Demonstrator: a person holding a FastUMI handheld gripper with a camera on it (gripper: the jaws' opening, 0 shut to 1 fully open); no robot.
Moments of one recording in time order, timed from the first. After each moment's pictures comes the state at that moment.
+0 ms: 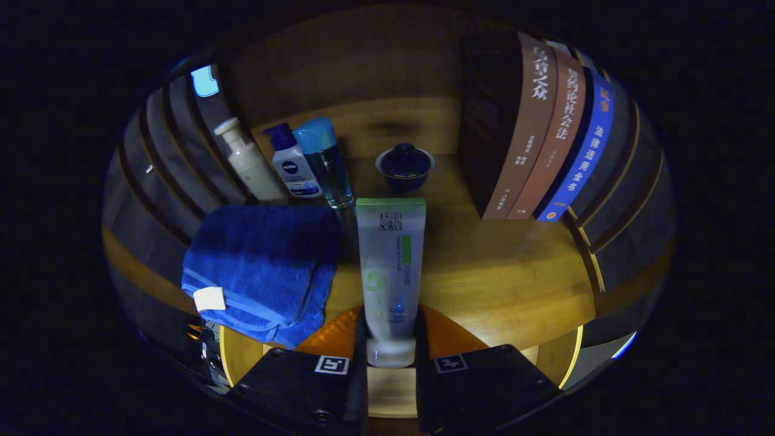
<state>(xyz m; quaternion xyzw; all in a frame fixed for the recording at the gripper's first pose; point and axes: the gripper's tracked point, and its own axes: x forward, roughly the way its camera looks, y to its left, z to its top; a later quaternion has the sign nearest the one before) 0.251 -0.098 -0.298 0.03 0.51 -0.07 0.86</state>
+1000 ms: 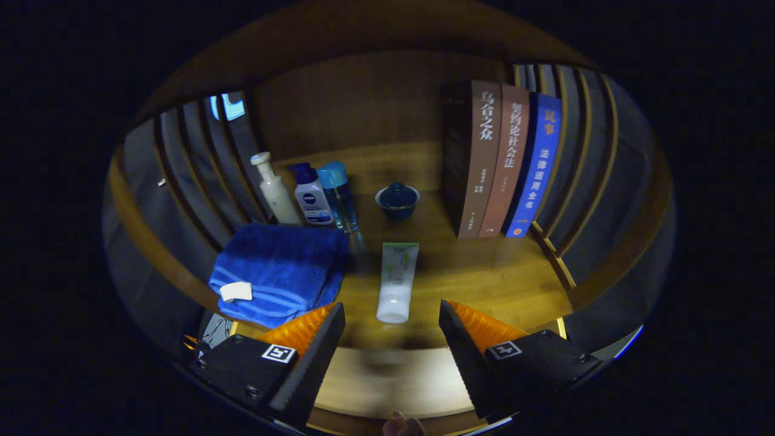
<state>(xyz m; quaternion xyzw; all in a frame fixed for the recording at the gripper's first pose) 0.196 -0.087 -0.216 0.03 0.39 -0.07 0.92</state>
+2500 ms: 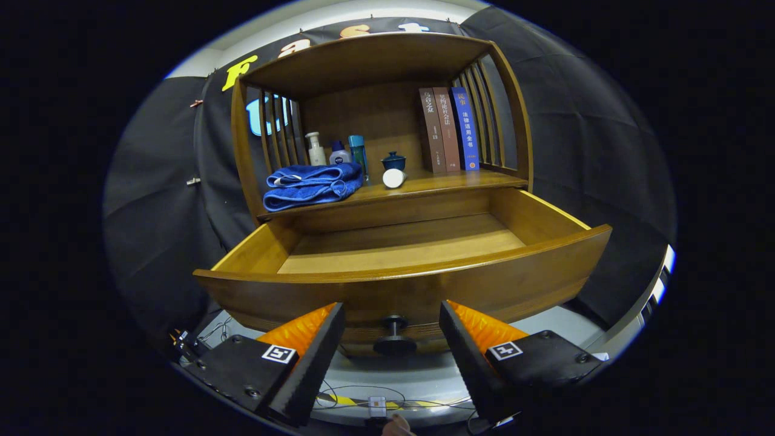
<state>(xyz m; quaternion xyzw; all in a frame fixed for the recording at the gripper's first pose) -0.045 -0.050 -0.323 0.04 0.26 -0.08 0.96</state>
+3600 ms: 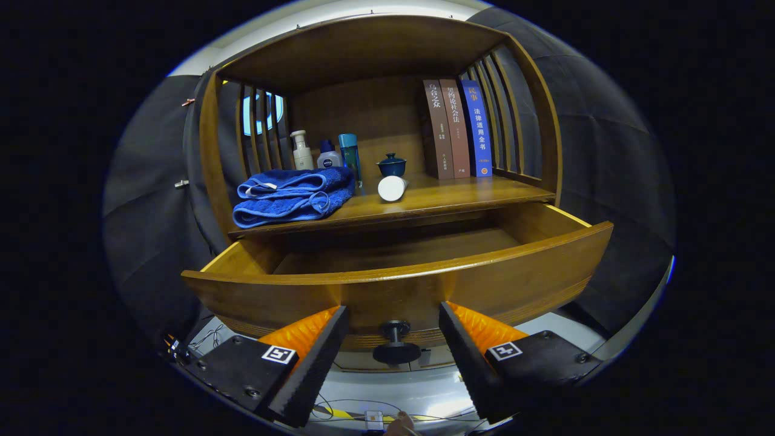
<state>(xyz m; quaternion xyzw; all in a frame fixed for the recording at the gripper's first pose) 0.048 -0.067 -0.332 0.04 0.25 -0.08 0.96</state>
